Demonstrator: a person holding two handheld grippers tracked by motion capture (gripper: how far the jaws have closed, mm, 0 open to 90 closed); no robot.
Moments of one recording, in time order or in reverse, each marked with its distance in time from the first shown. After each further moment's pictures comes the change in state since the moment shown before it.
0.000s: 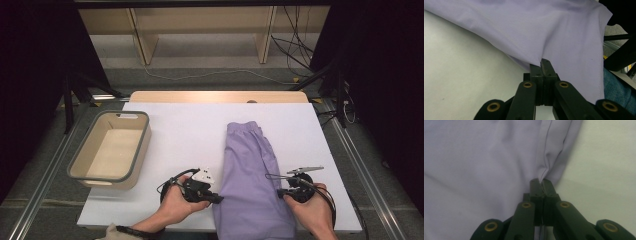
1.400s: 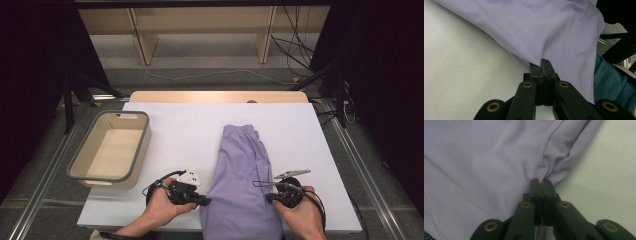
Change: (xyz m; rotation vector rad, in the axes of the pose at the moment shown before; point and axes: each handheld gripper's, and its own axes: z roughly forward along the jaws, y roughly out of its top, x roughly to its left) left arm 0.005 -0.022 -0.026 0.009 0.010 -0.024; right arm 0.031 -0.001 0.005 0.019 0.048 -0.070
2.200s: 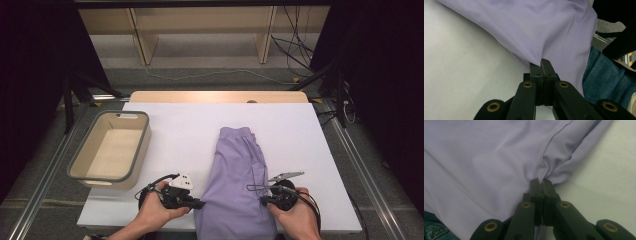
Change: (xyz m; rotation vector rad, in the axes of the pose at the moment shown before) left arm -0.003 -0.014 -0.014 -0.003 0.011 -0.002; right arm 0.015 0.000 0.003 0.006 0.031 -0.039
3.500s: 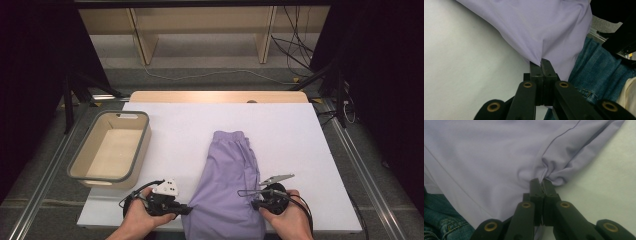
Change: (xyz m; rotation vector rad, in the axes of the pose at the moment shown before) left arm 0.000 -0.028 -0.025 0.001 0.018 -0.030; right arm 0.020 0.001 0.007 0.016 0.060 -0.050
